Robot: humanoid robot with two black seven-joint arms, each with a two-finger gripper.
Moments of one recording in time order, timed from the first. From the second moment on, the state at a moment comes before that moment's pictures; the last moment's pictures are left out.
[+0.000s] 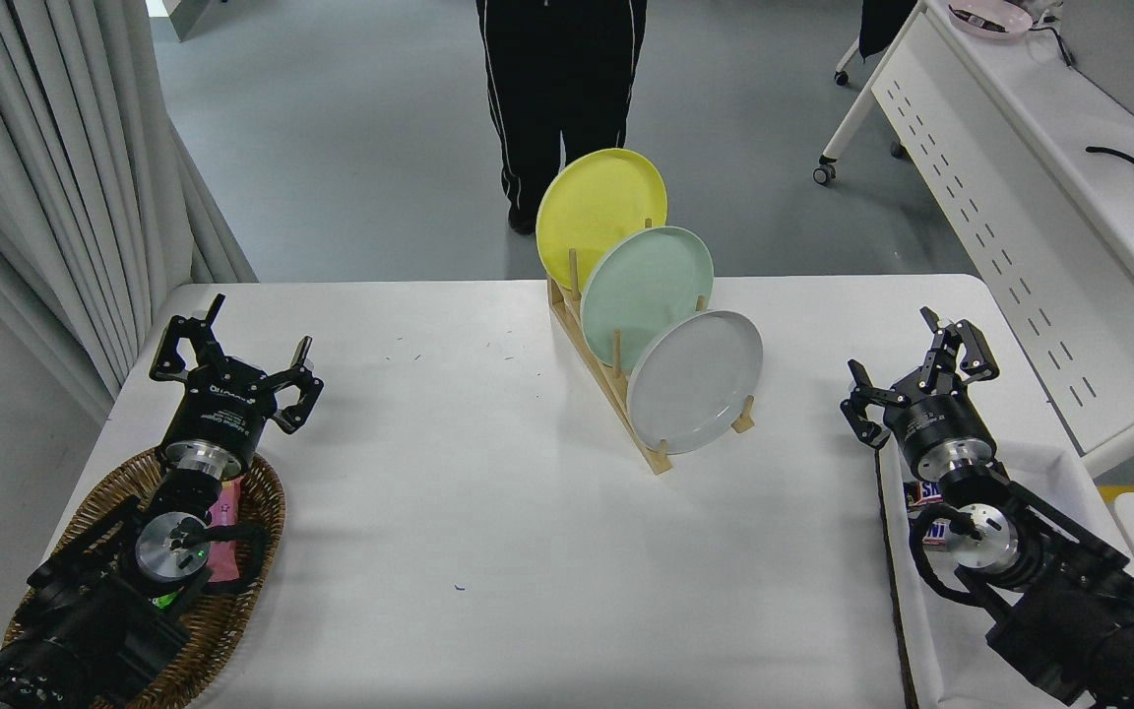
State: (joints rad) left arm -0.51 0.25 -1.06 -0.52 0.07 -0.57 -0.44; right arm 0.60 -0.22 0.79 0.53 -0.03 0.21 0.46
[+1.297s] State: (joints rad) left arm -0.51 0.25 -1.06 -0.52 0.07 -0.57 -0.44; right arm 0.60 -0.22 0.79 0.49 -0.03 0.22 0.46
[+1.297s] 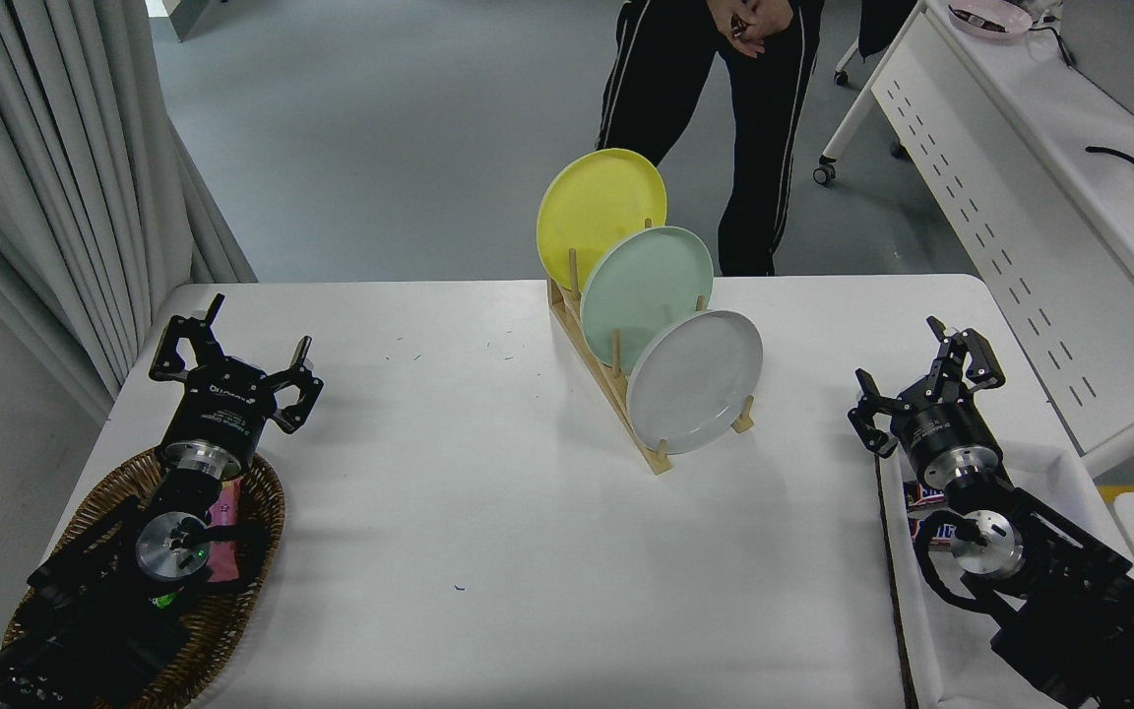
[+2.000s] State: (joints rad) left arm -0.51 0.25 -1.06 -0.52 0.07 -0.57 -0.44; right arm 0.72 -0.31 0.57 0.51 -0.03 0.21 0.45
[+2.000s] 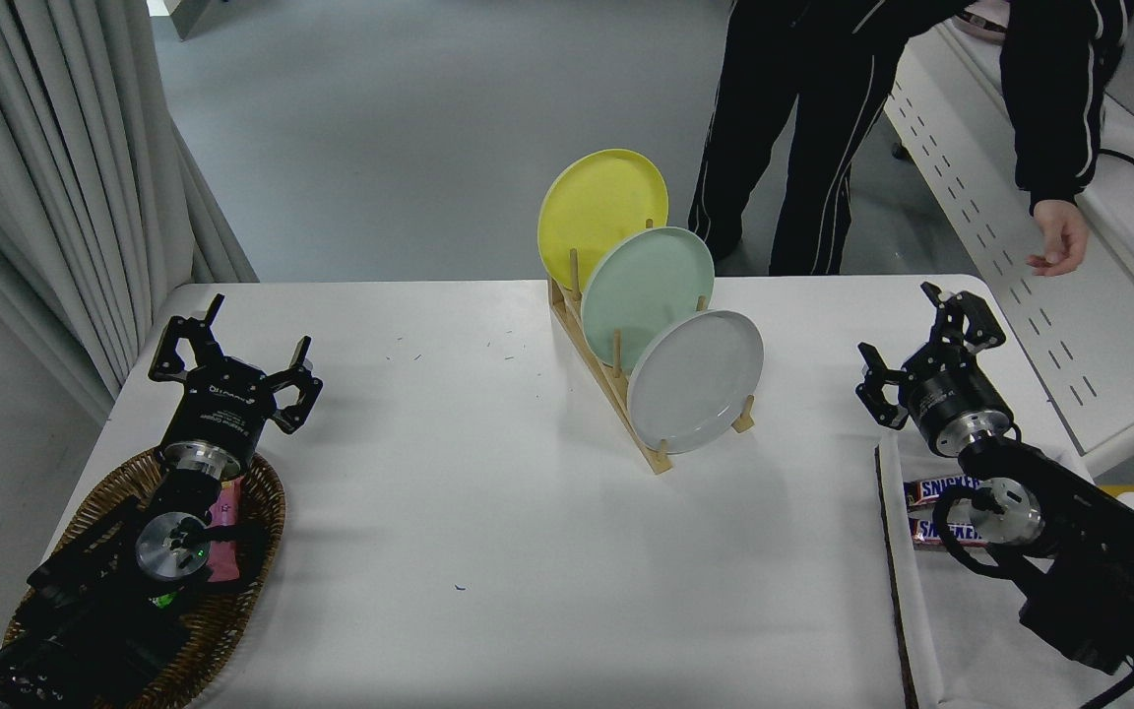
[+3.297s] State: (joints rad) left arm -0.51 0.25 -1.06 -0.52 0.07 -0.57 -0.44; right arm 0.95 -0.53 0.16 0.65 -0.04 0.20 0.45
